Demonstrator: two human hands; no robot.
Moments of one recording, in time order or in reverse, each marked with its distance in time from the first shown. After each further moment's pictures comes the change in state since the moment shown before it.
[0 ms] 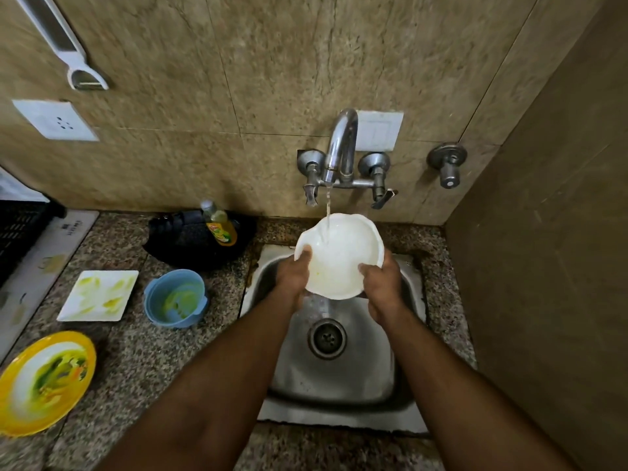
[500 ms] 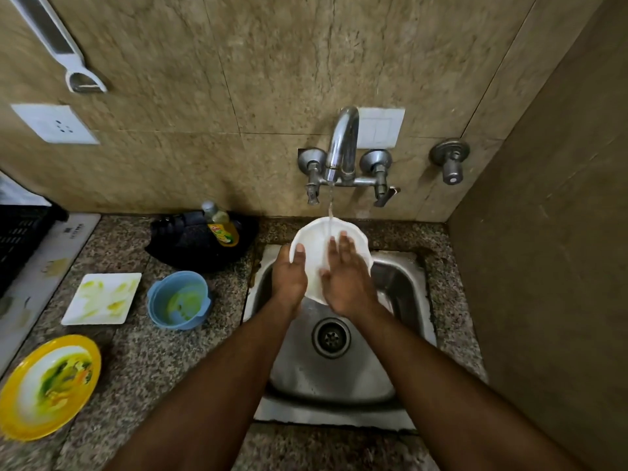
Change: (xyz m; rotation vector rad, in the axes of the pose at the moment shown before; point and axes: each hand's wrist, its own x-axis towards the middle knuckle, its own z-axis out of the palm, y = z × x) left_hand -0.015 -0.002 -0.016 0.115 0.083 0.362; right_hand -0.006 0.012 0.042 -1.190 -0.233 -0.594
